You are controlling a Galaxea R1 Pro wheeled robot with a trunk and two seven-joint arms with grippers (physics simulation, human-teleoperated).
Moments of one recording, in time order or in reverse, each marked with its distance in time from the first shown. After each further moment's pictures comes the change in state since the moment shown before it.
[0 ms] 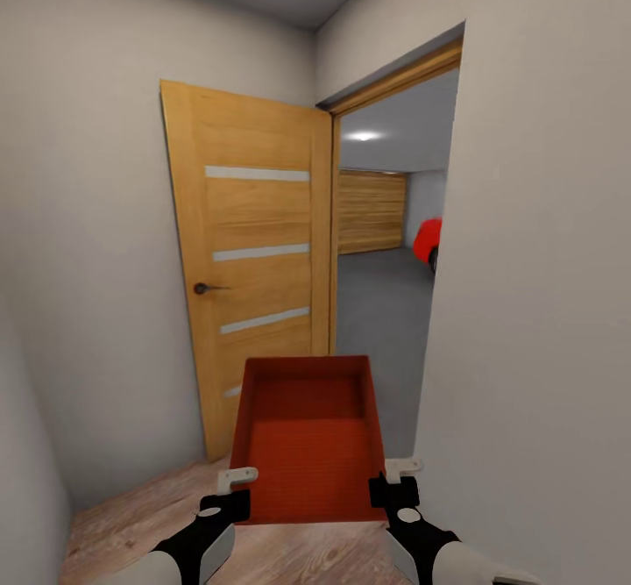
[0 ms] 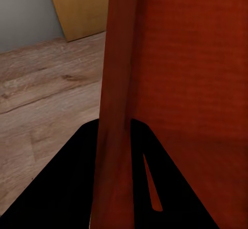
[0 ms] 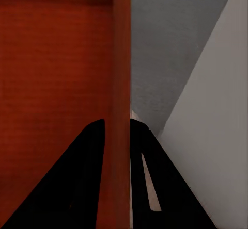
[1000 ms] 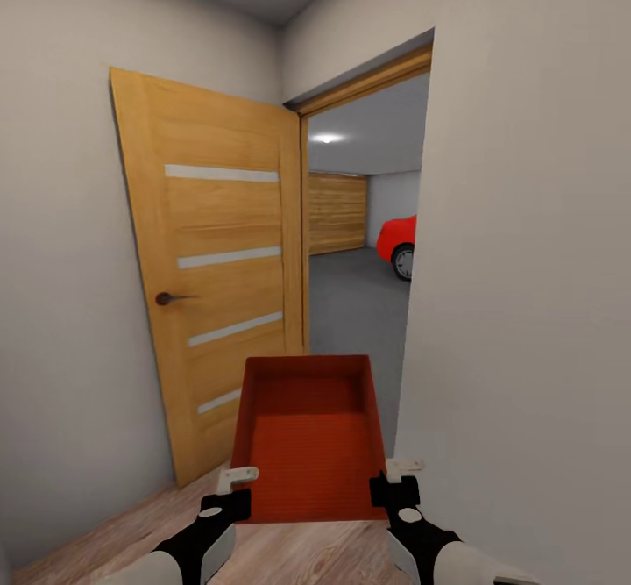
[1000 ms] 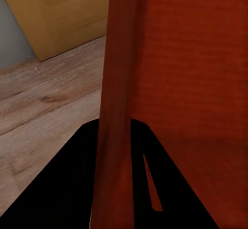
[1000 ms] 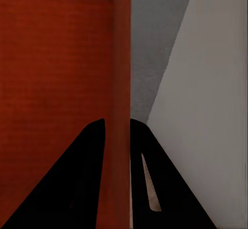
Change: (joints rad) left arm 0.000 -0.004 -0.003 0.000 0.001 -0.007 0.005; right arm 0.000 -0.004 0.000 0.000 0.000 -0.008 0.004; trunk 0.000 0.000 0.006
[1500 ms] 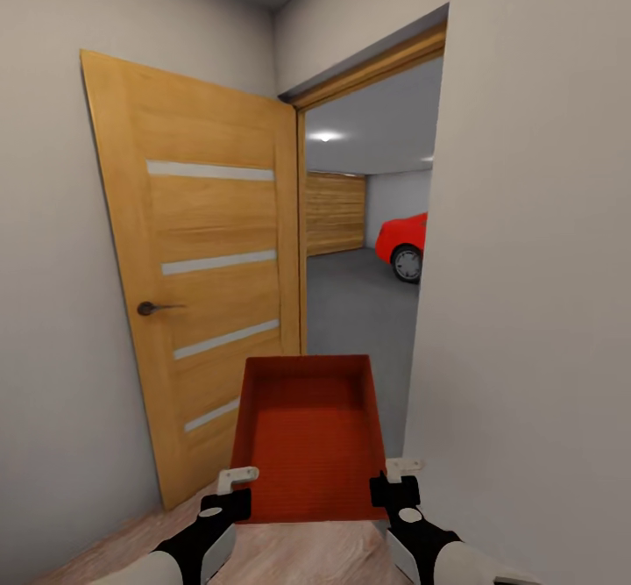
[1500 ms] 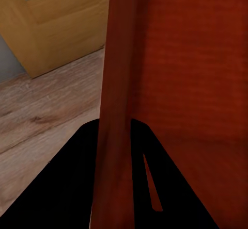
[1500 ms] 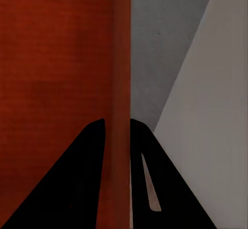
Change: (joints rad) left arm 0.000 0.000 -0.001 -0.001 0.001 -0.002 0.001; right arm 0.000 0.000 0.001 0.000 -0.001 -0.002 0.001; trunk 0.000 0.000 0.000
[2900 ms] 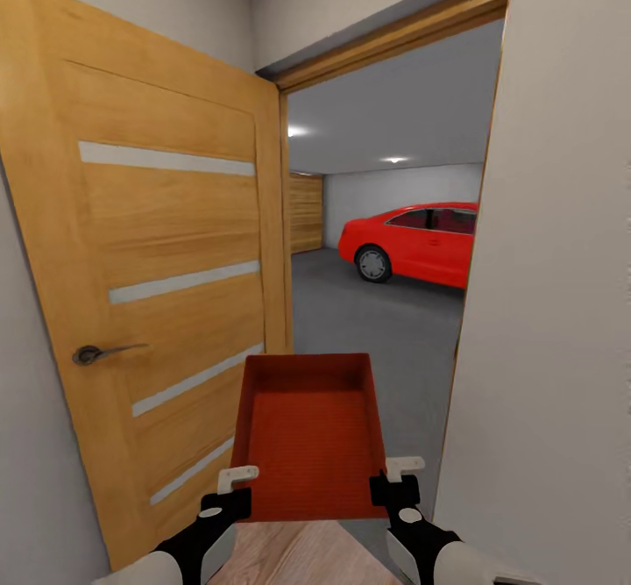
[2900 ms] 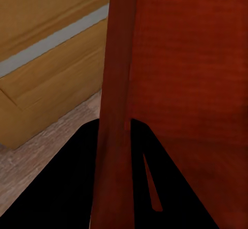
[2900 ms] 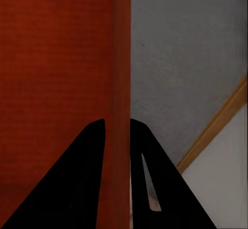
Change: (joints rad) left arm 0.000 0.000 -0.003 0.001 0.004 -0.015 -0.002; right arm 0.000 0.000 0.005 0.000 -0.003 -0.014 -0.003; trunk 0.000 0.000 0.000
